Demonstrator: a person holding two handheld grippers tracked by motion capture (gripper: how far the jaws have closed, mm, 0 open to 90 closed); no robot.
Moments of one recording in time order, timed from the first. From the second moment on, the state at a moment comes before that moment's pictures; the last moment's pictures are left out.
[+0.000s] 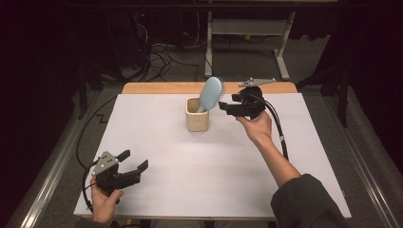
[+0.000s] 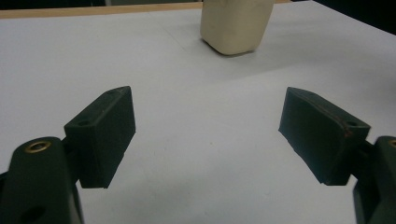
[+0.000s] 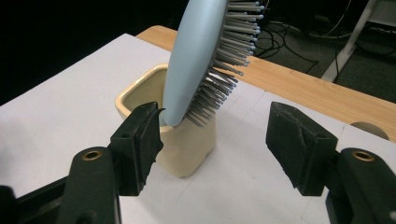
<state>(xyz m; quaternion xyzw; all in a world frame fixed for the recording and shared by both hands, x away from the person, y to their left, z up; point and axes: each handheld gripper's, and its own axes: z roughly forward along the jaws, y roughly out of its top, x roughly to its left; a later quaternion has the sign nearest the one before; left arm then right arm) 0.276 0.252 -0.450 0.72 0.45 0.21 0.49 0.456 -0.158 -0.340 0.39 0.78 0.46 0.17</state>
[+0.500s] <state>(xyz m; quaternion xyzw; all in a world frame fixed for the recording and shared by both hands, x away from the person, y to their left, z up) 0.276 0.251 -0.449 0.72 0.44 0.21 0.49 0.445 -0.168 -0.342 0.39 0.78 0.46 0.17</state>
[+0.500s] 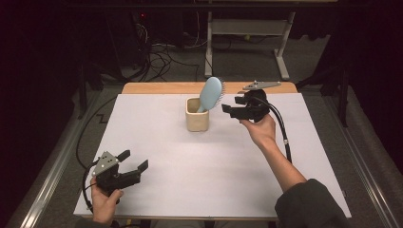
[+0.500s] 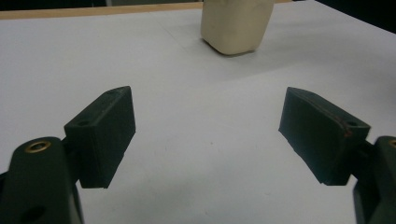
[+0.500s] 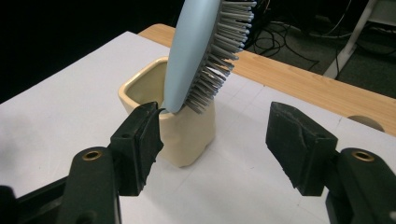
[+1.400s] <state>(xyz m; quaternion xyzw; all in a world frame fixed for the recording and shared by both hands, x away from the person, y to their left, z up) 0.276 0.251 -0.450 0.72 0.45 0.21 0.49 0.423 -0.187 -0.342 0.37 0.78 0.47 0.17</state>
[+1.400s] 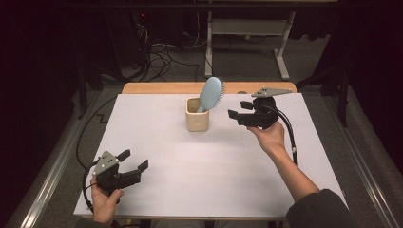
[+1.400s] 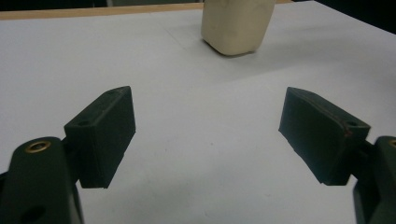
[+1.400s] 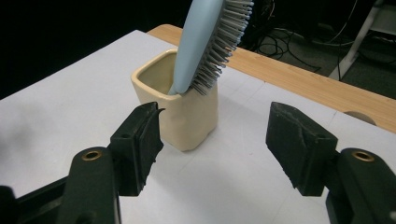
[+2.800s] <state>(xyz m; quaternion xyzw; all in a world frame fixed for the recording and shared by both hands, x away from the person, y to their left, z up) 0.277 0.250 -0.450 0.72 0.45 0.21 0.49 0.407 -0.211 -0.340 0.38 0.77 0.49 0.18</state>
